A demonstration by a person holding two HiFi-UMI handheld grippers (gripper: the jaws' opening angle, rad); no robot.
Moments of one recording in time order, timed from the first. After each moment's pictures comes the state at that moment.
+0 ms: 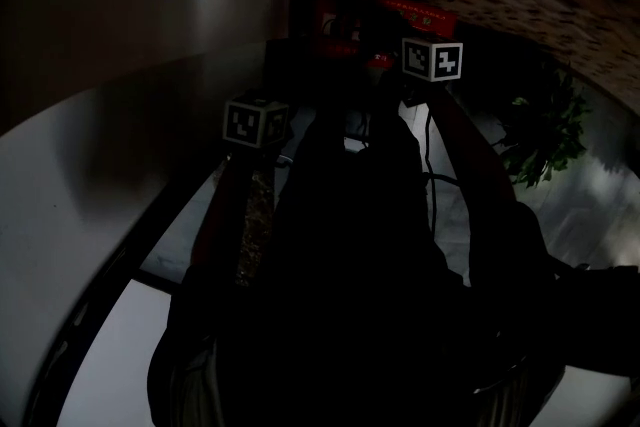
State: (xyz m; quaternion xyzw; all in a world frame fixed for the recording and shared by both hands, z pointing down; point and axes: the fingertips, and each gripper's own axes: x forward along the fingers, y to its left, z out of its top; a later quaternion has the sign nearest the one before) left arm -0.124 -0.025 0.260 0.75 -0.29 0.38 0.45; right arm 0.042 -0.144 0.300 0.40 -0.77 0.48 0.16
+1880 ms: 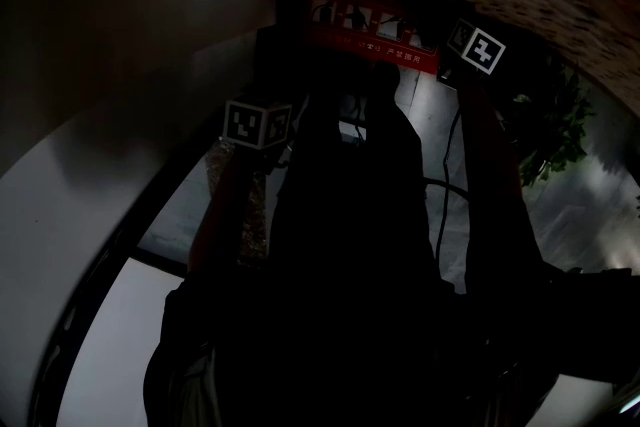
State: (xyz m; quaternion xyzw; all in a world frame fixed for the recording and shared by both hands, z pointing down) left arm -0.089 -0.006 0.287 0.73 -0.28 0.39 0.49; right arm 0.252 -0.161 0.384 0.64 -0.59 0.45 0.22
